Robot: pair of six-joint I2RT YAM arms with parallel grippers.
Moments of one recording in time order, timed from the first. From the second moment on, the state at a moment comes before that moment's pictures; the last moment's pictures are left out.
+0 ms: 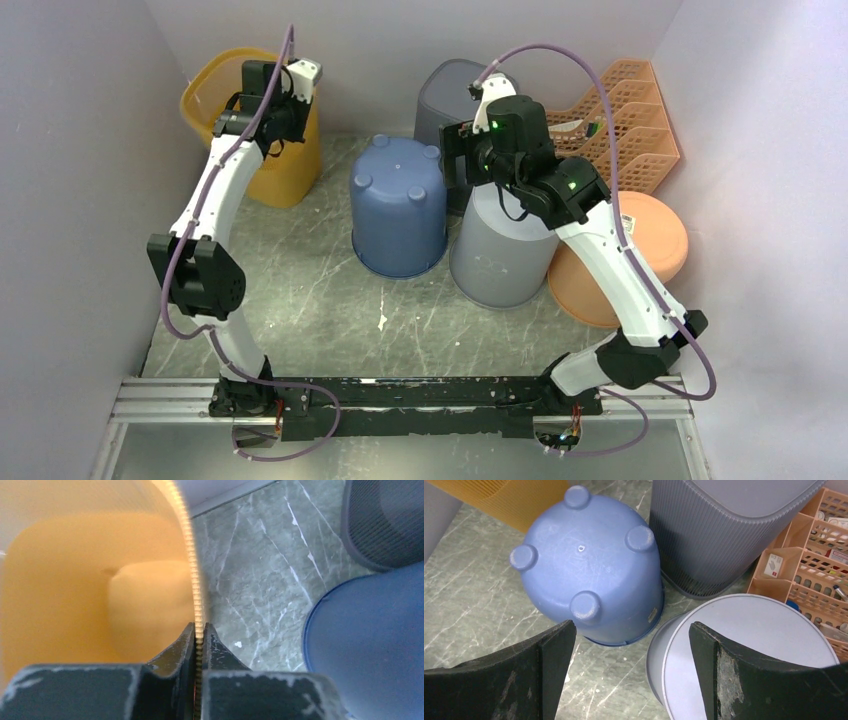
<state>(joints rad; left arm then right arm) -0.15 1.82 1.89 -0.62 0.04 0.27 0.68 1.45 1.89 -0.90 0.26 0.18</state>
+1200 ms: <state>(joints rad) 0.09 1.27 1.20 -0.03 -0.06 -0.63 0.68 1.39 1.79 -0.87 0.18 0.18</state>
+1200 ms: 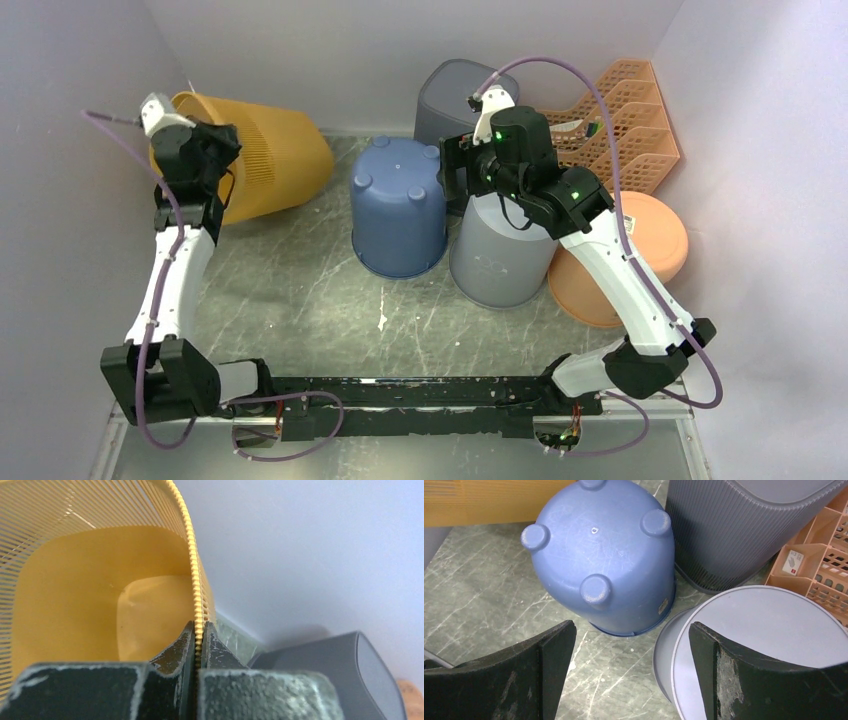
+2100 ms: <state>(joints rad) 0.27 1.38 0.95 0.15 0.08 -0.96 0.68 1.41 1.73 -0.87 0.18 0.18</state>
